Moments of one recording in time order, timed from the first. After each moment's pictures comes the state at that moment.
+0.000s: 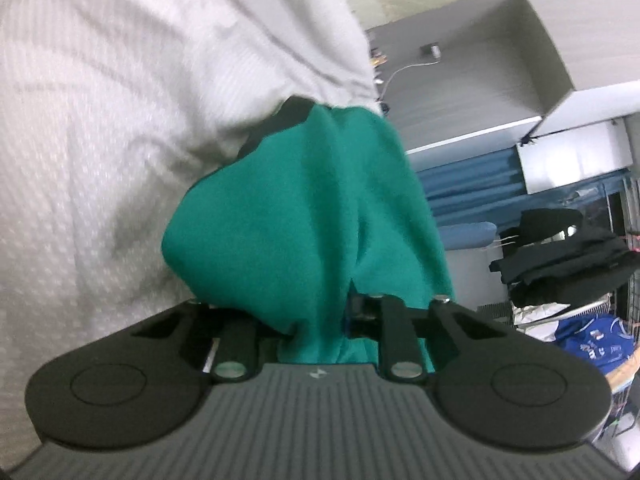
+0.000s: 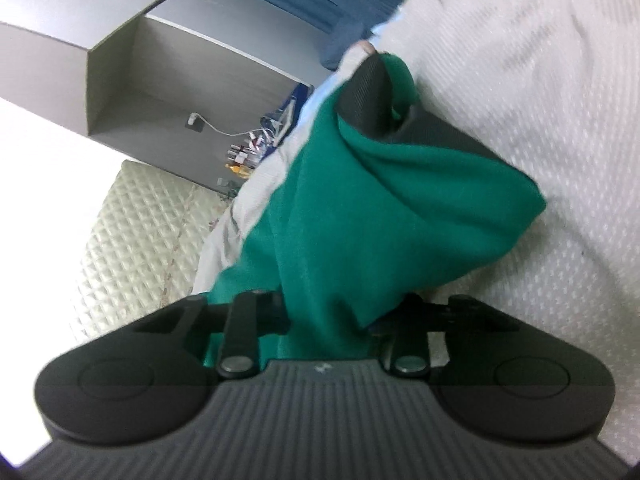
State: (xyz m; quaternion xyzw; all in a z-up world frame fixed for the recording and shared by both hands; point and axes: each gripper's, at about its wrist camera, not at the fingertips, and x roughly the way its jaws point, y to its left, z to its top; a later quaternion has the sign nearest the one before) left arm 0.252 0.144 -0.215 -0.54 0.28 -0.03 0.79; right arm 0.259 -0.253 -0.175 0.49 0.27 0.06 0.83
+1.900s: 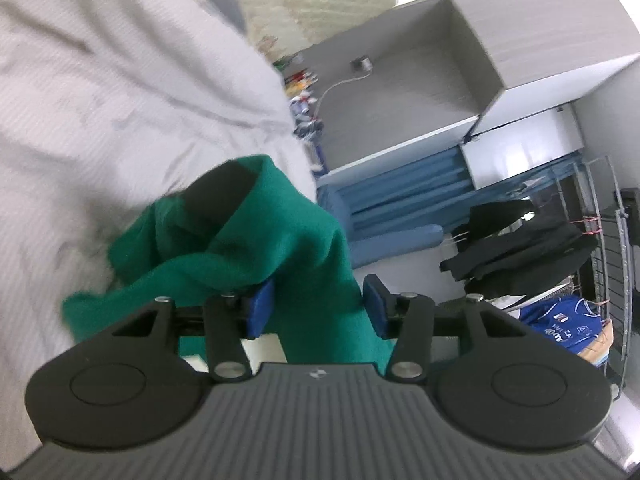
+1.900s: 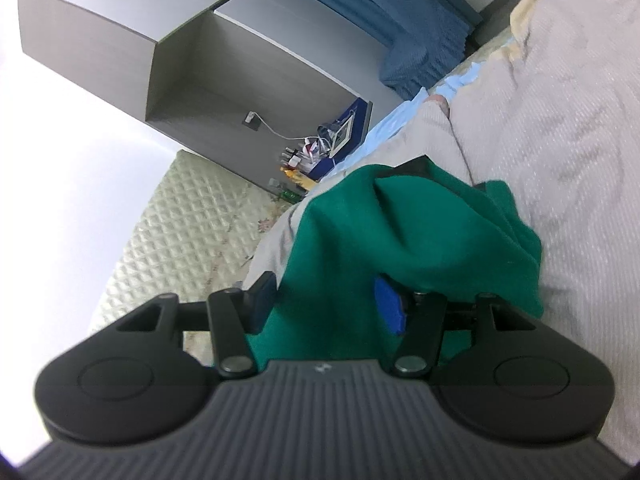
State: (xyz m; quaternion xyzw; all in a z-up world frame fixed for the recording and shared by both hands) left arm 0.244 0.163 -0.104 -0.52 0.22 -0.08 0.82; right arm 0.257 -0.309 -0.098 0.45 0.25 0.12 0.85
